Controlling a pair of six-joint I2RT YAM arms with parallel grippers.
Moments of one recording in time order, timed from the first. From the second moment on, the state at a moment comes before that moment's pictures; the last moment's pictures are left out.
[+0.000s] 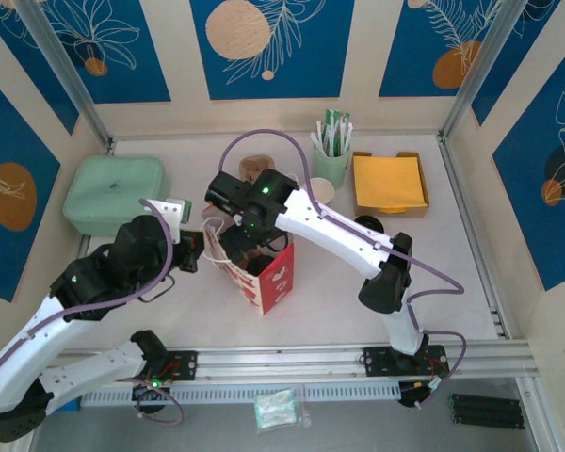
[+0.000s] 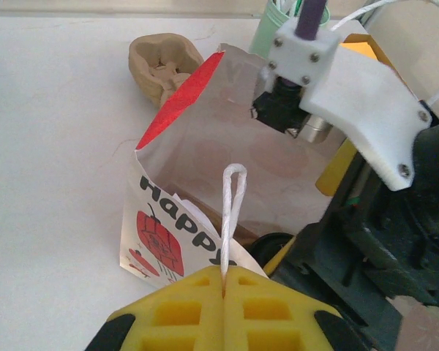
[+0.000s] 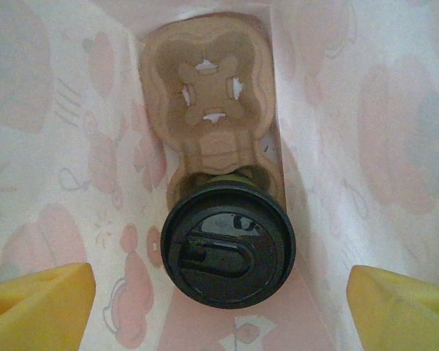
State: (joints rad) left arm -0.82 0.79 1.15 -0.96 -0.26 -0.49; right arm 1.08 2.02 2.24 -1.54 0.11 0.45
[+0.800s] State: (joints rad) left arm -0.82 0.79 1.15 -0.96 -0.26 -0.49; right arm 1.13 1.98 2.37 -1.65 0.13 0.45
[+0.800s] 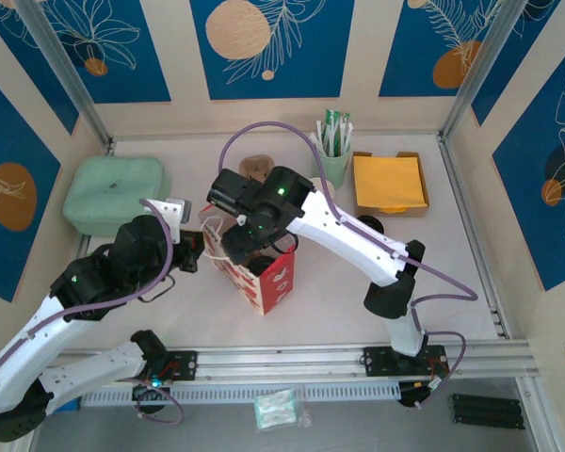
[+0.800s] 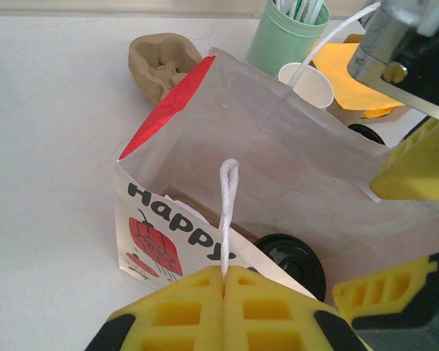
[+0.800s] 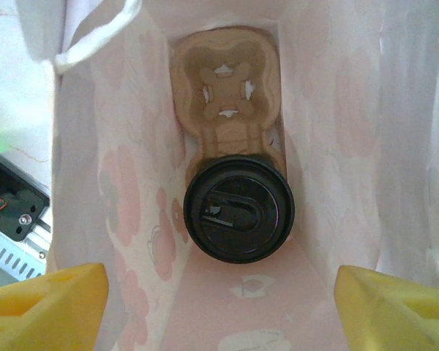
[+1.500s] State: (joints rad) left arm -0.82 0.80 1.19 -0.96 -0.24 -0.50; right arm 1.16 1.96 2.39 -1.70 0.14 0.45
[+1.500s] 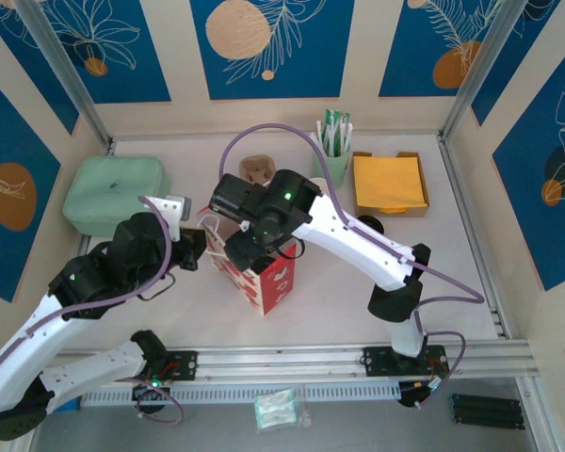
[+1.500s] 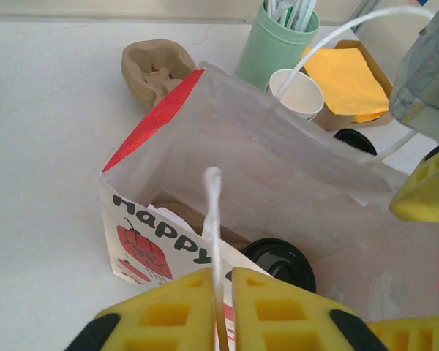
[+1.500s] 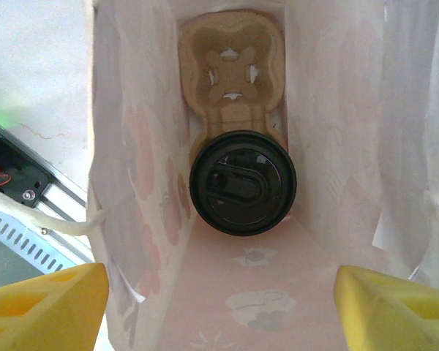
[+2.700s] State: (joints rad) left arm -0.82 0.90 1.47 -0.99 -0.20 -0.44; right arm 1.16 1.83 2.48 -1.68 0.17 0.41
